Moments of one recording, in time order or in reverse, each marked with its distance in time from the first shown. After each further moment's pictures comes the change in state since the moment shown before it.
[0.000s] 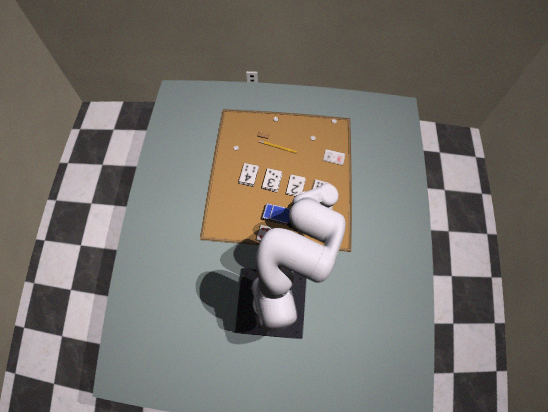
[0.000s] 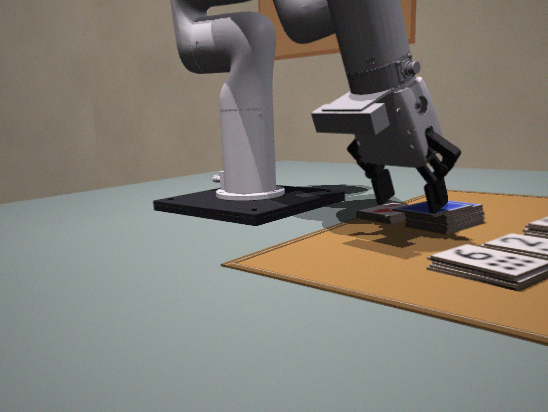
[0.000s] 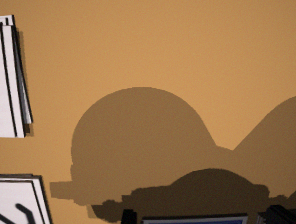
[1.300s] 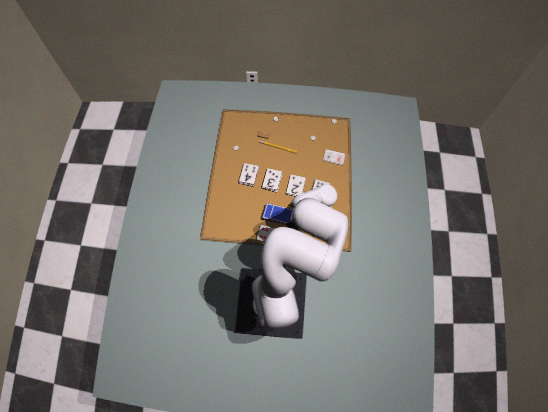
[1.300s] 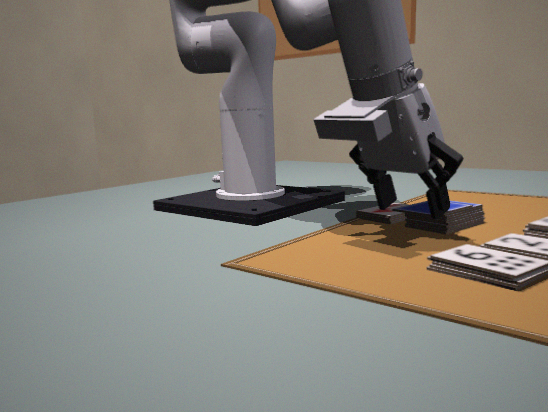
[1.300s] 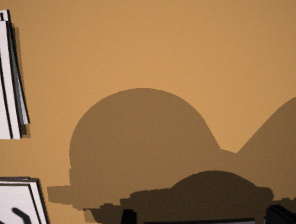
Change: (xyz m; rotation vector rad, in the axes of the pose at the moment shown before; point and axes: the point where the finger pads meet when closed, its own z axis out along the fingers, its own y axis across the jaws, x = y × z) arm 0.000 -0.001 0.008 0.000 0.000 0.000
